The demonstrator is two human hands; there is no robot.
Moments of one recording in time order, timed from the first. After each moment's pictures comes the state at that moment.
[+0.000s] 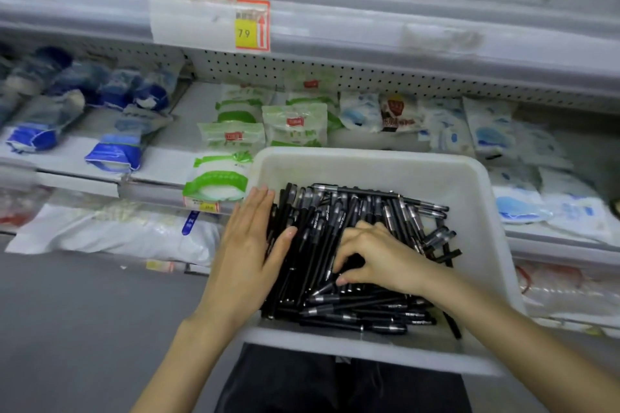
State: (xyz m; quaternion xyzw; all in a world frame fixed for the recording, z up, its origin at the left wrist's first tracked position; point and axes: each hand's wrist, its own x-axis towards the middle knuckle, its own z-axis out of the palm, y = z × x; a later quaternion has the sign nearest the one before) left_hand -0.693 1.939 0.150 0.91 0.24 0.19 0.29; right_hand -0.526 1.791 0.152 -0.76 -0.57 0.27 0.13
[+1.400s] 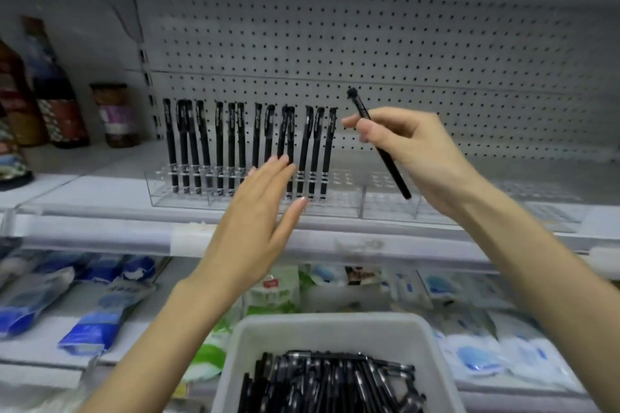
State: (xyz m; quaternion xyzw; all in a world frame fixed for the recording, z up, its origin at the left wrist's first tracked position) left_hand -0.591 1.976 0.378 0.92 0.08 0.37 0.13; right_hand -0.470 1.815 0.471 -0.66 -0.48 0.00 0.58
